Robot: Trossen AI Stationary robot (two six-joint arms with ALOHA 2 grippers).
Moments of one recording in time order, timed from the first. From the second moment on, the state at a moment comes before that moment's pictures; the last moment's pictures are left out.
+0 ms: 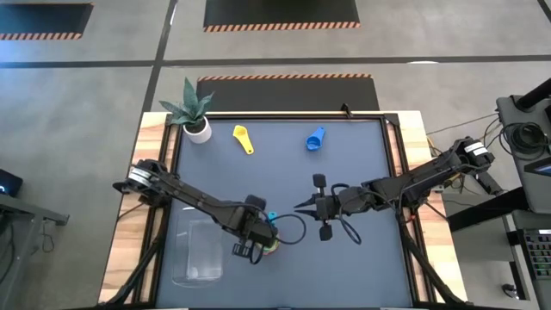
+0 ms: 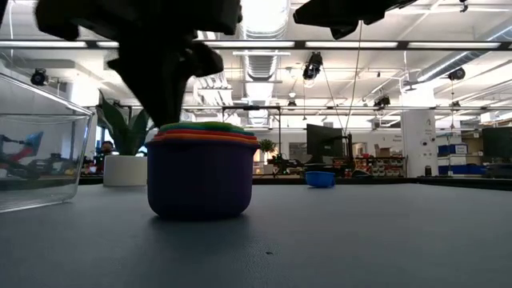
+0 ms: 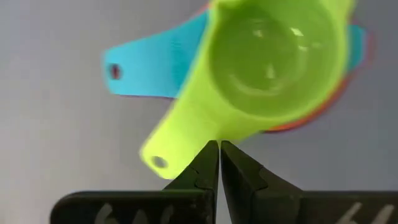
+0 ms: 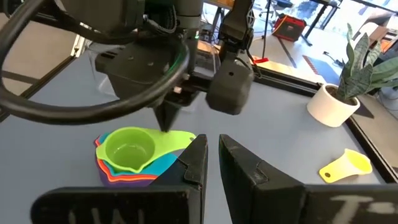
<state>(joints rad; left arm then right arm) -0.38 1.90 1.48 -0.99 -0.18 -0.08 0.32 1.34 0.81 0.22 0.26 -0.16</state>
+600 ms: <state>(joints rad) -0.38 1.83 1.47 -1.02 -0.20 -0.08 0.32 1.34 0.81 0.21 0.26 -0.15</state>
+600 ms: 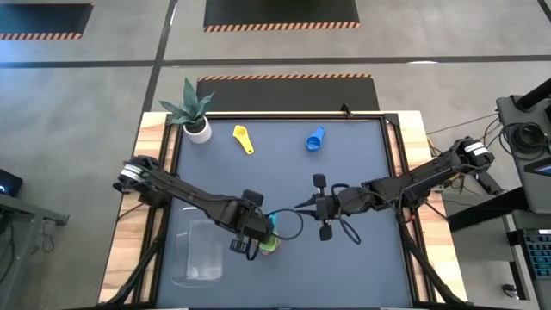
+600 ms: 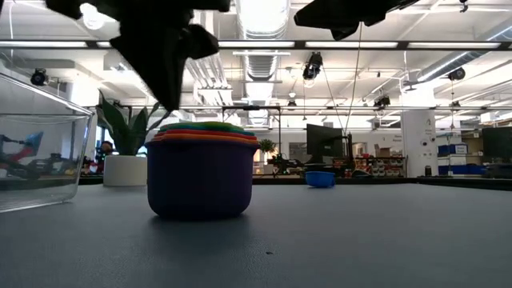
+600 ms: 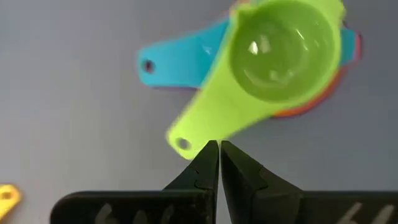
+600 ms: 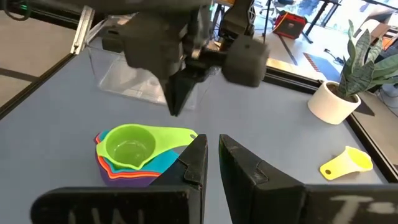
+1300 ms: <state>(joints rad) -0.37 1.85 1.38 -0.86 -0.35 -0.07 0.32 1.34 0.81 0.21 0.26 -0.15</state>
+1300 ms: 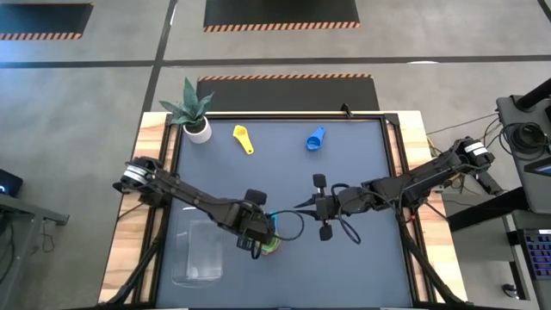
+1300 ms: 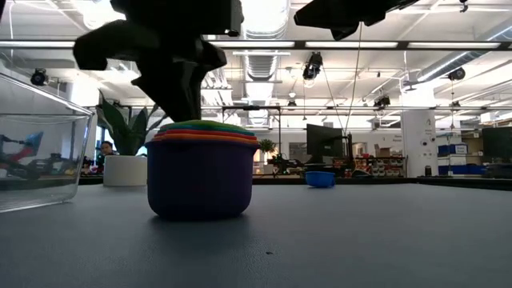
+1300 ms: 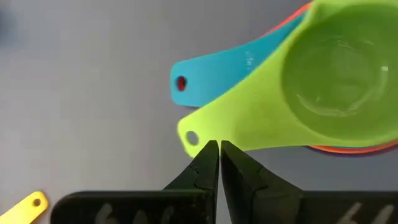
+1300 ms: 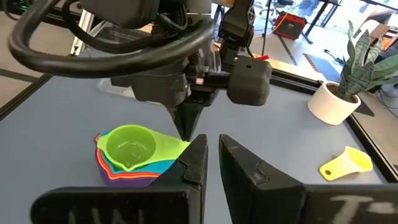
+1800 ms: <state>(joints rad) -0.37 1.82 1.36 -0.91 -0.27 -0.06 0.32 1.34 0.81 0.21 0.26 -0.15</state>
